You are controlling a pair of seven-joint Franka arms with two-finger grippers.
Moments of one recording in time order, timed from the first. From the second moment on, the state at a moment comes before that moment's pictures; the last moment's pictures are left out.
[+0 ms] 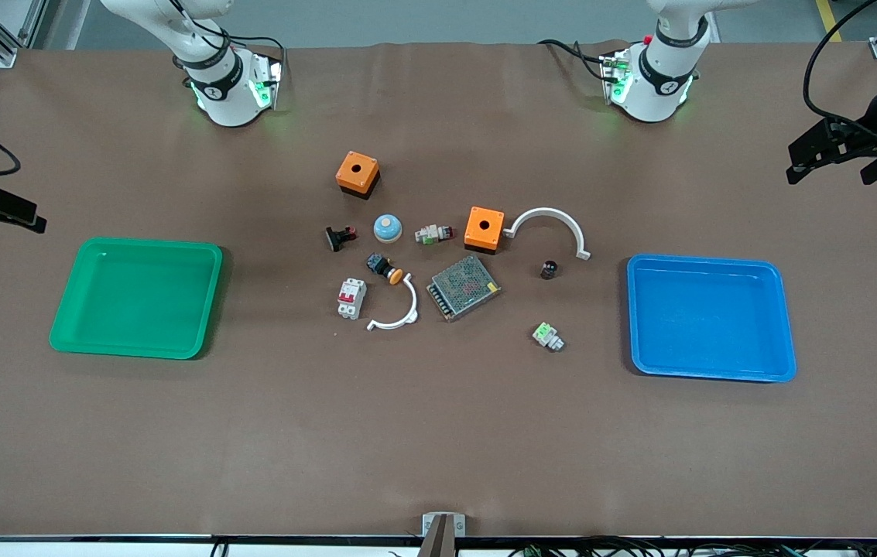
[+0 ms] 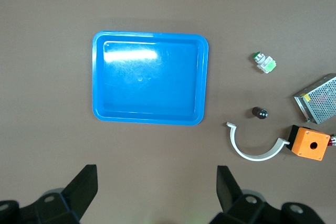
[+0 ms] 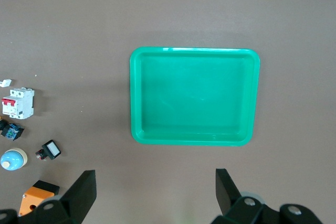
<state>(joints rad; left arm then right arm) 0.13 -0.09 -0.20 -1.60 0.00 1.53 -0.03 -0.02 0.05 -0.12 -1.57 0.02 1.55 -0.10</state>
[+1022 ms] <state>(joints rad) 0.13 -0.08 -0.20 -1.59 0.00 1.53 -0.03 -0.02 -0.10 -0.12 -1.75 0.02 1.65 -0.10</state>
